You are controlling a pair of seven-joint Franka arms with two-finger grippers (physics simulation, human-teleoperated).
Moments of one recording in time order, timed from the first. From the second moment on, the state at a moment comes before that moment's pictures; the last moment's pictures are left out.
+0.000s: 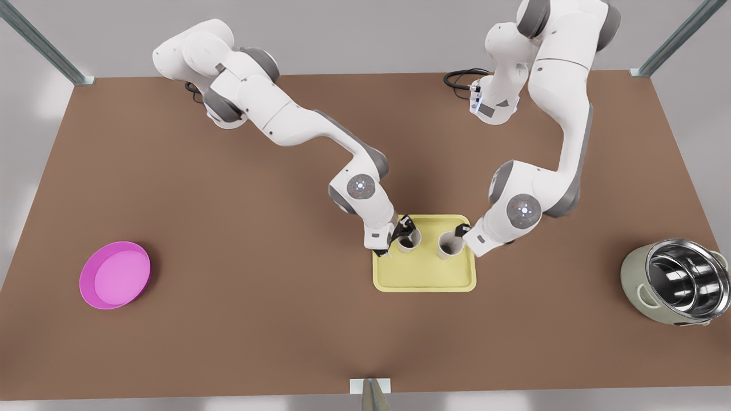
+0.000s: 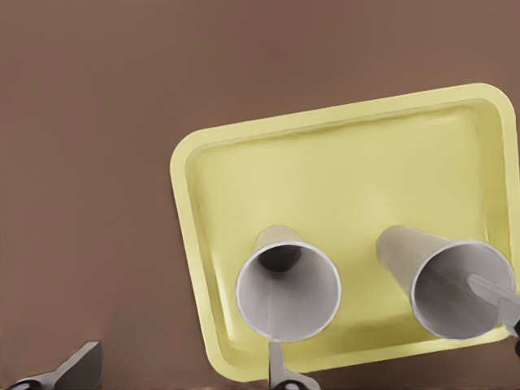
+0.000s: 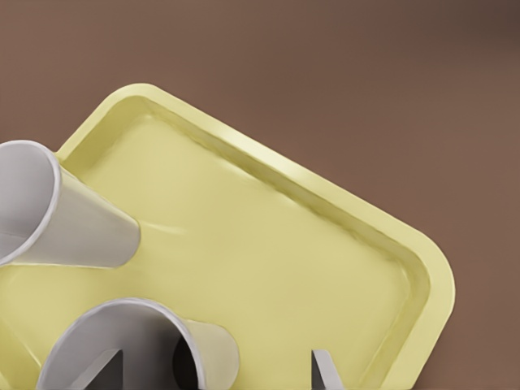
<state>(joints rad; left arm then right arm) -0.21 0.39 -0.11 -1.78 0.02 2.03 -0.15 0.67 1.01 0.21 -1.08 -0.08 2.47 0.23</state>
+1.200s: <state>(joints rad) -0.23 0.54 -0.11 -1.81 0.04 2.40 -0.19 0.63 0.89 0.19 -1.09 -0.07 2.37 0.24</state>
